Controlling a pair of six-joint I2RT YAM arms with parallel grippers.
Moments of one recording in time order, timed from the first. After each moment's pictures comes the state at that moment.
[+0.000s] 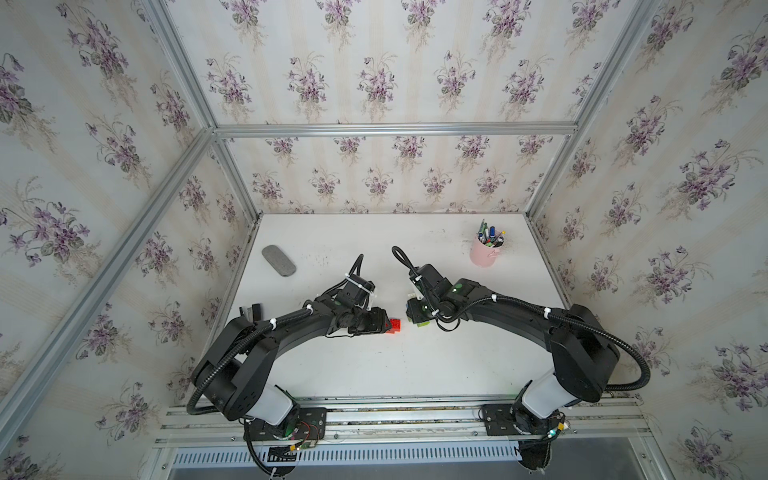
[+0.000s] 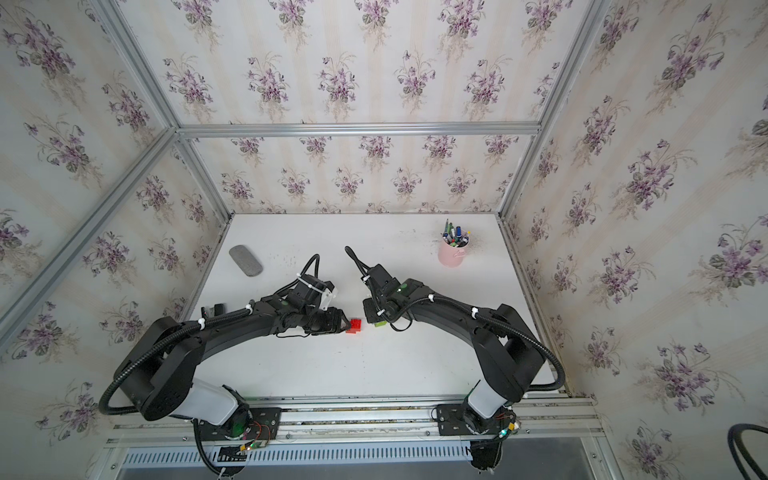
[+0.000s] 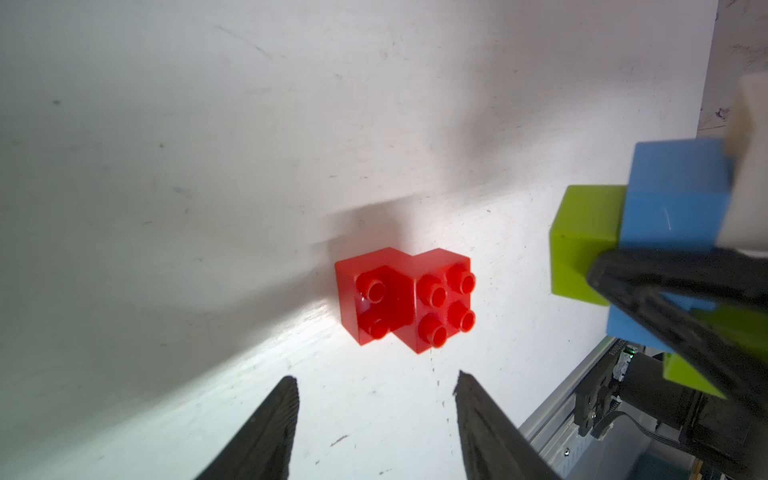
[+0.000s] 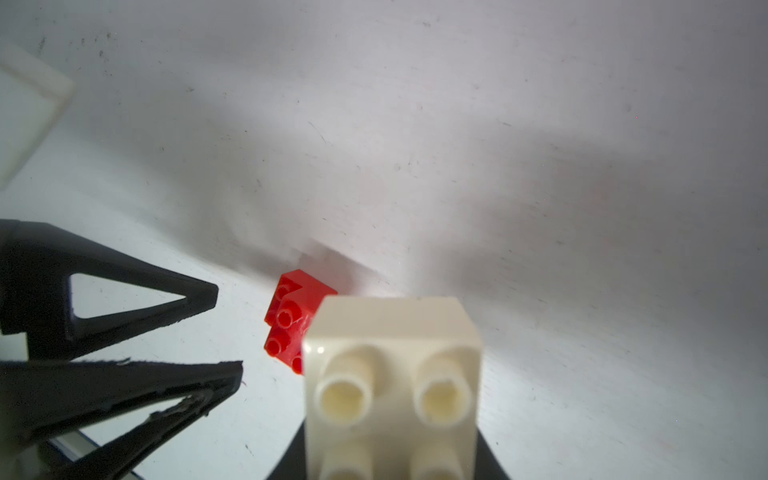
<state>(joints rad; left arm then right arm) -0.60 1.50 0.77 -0.35 0.35 -0.58 0.80 1.60 1.07 -0.56 -0.02 0.46</state>
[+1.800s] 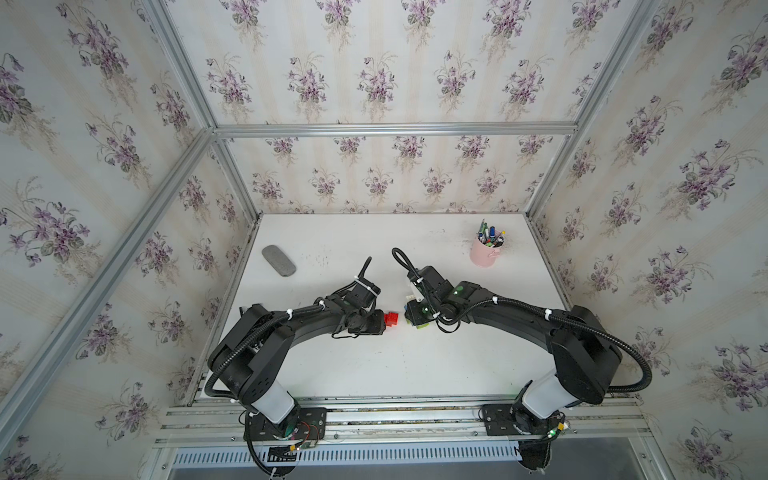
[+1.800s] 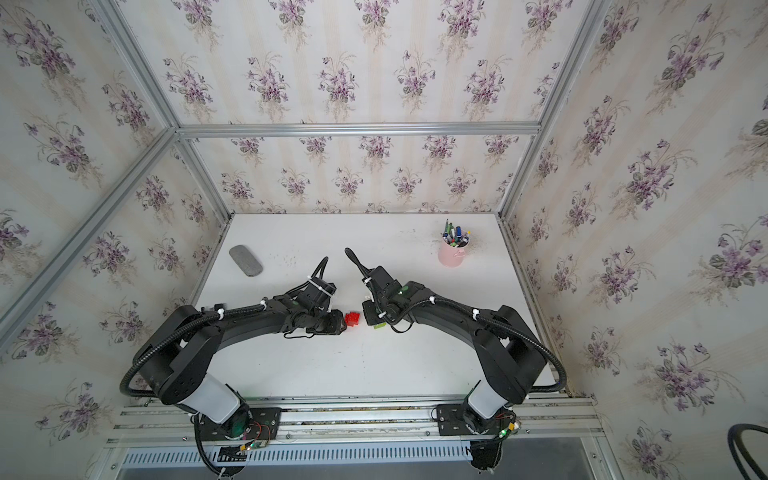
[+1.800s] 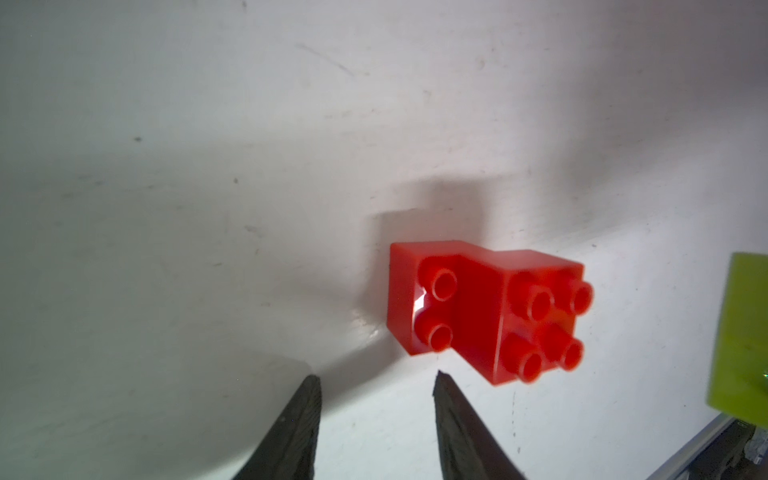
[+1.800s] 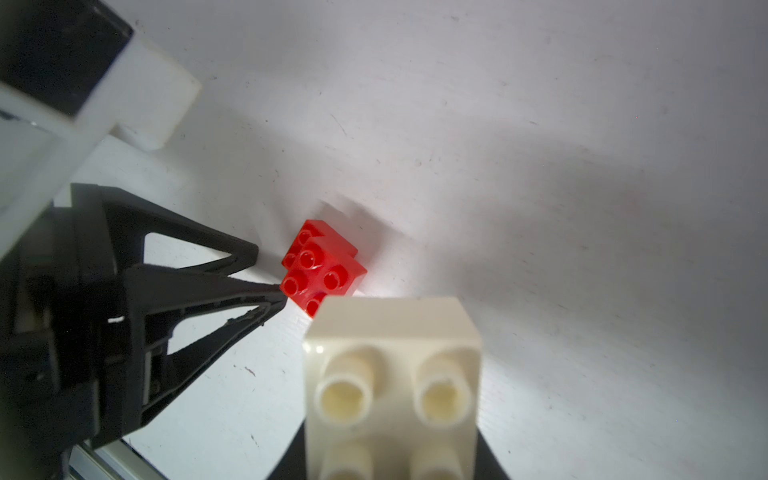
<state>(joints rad) -0.64 1.61 0.81 -0.34 0.17 -0.56 0.80 1.59 1.03 -0.52 -0.06 0.43</state>
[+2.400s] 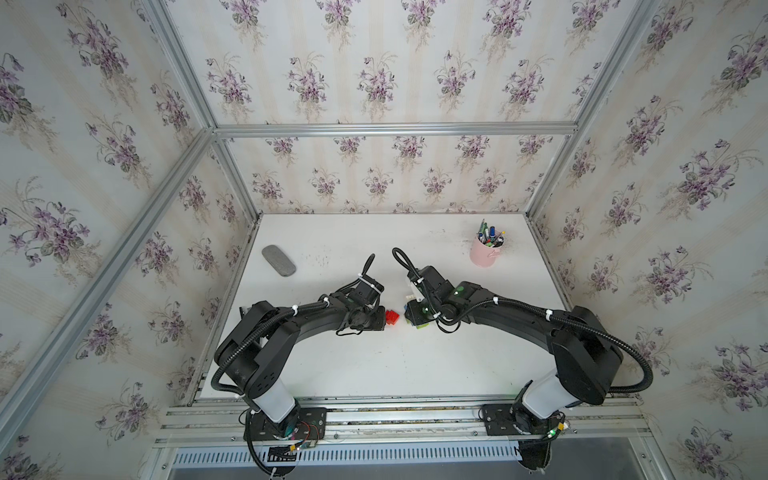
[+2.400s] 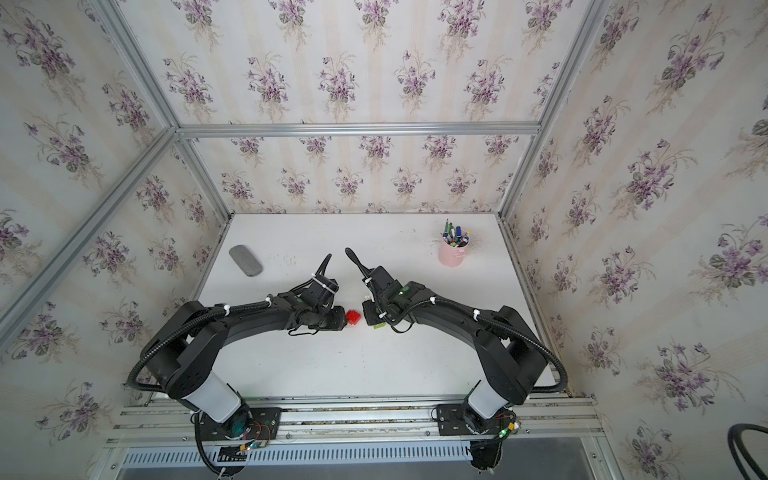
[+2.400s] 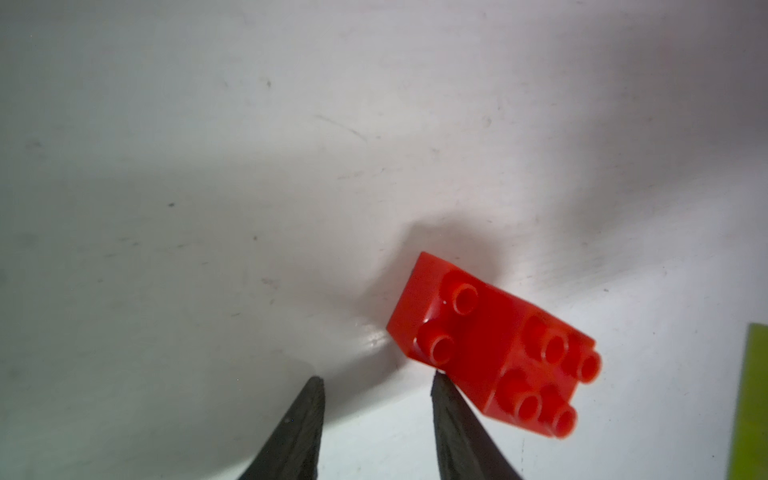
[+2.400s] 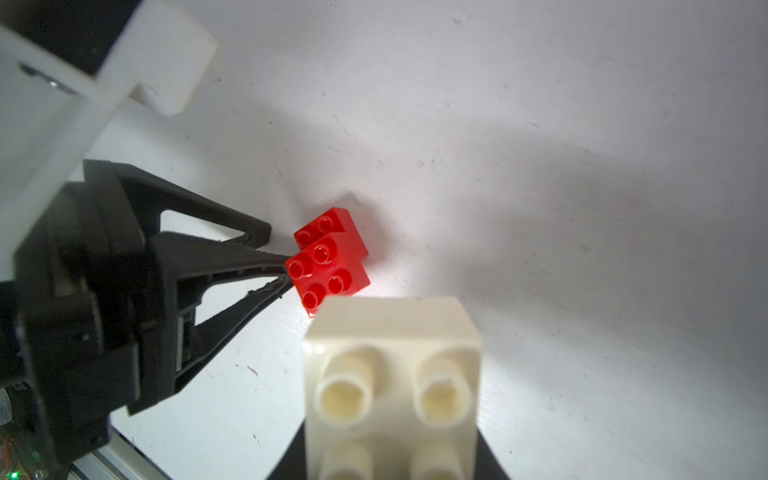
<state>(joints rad) -0.64 1.66 0.85 -0.33 0.08 -0.57 0.80 1.59 1.03 -0.51 -0.06 0.43</state>
